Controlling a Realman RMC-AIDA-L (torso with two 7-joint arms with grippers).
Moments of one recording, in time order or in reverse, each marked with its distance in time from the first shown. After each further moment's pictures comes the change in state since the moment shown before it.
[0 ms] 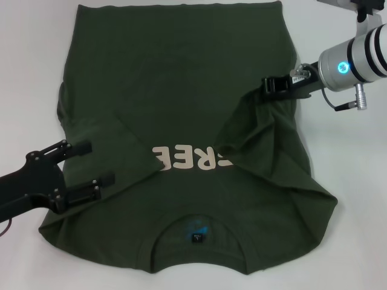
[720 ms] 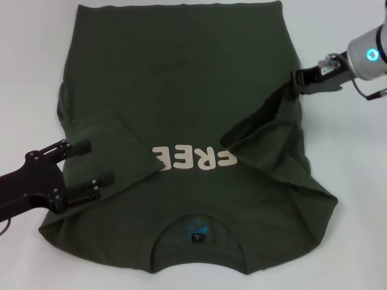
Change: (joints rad) left arm 0.002 -0.001 0.000 0.011 0.000 0.007 -0.003; right arm -0.006 -0.048 0.000 -0.074 -0.104 -0.099 0.078
